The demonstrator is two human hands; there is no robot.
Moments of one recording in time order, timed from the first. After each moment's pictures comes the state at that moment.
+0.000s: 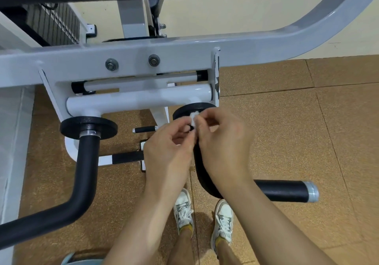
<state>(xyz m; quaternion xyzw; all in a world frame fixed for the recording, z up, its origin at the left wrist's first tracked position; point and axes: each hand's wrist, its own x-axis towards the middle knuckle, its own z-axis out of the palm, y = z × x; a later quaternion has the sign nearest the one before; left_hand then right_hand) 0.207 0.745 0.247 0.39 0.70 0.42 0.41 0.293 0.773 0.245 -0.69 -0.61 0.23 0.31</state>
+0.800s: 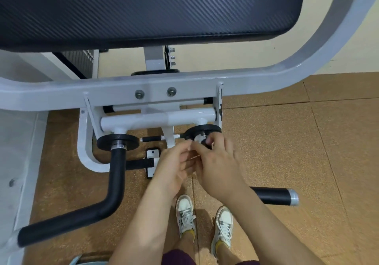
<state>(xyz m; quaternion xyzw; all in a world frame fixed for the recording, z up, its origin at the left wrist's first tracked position) 0.182 0.758 0.256 0.05 0.60 0.37 0.71 0.294 0.756 0.272 -0.61 -0.76 0.21 -0.03</state>
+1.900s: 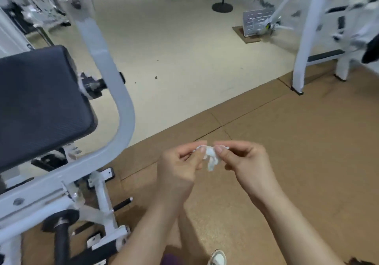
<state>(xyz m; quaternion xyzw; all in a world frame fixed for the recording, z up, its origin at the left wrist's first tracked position) 0.588 0.761 0.489 0.52 0.49 0.38 0.58 0.721 0.724 0.489 -0.65 -0.35 0.45 0.51</state>
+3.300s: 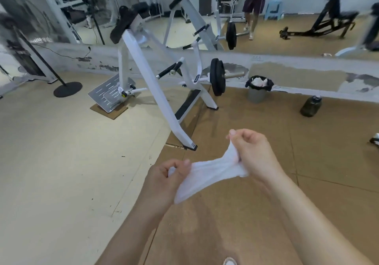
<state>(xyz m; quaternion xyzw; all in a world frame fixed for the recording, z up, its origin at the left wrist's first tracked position) 1.436 1.149 0.529 0.74 0.22 0.13 0.62 1.566 1.002 0.540 -0.78 -0.08 0.16 0.60</state>
